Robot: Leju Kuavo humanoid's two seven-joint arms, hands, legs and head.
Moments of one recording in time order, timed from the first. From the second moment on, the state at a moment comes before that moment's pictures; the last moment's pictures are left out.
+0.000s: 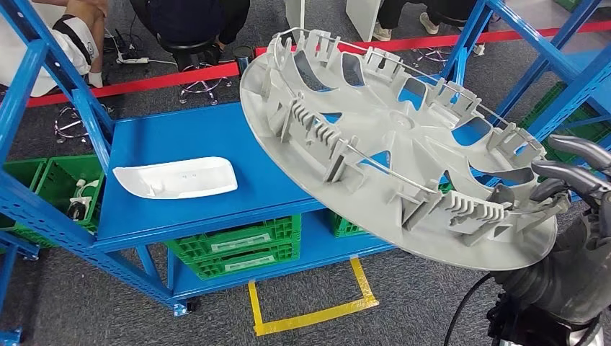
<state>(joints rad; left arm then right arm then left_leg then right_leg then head) -0.13 0.03 -1.03 -0.20 0.81 0.28 -0.08 -0.05 -0.46 0.37 -2.36 1.02 -0.66 0.35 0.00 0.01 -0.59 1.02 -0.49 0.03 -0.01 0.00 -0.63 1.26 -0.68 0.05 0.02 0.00</state>
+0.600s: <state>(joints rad) -0.12 0.02 -1.03 -0.20 0.83 0.27 -0.07 -0.06 -0.46 0.38 -2.36 1.05 -0.61 0.34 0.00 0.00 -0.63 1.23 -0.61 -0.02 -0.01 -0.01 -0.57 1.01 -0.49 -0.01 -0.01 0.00</state>
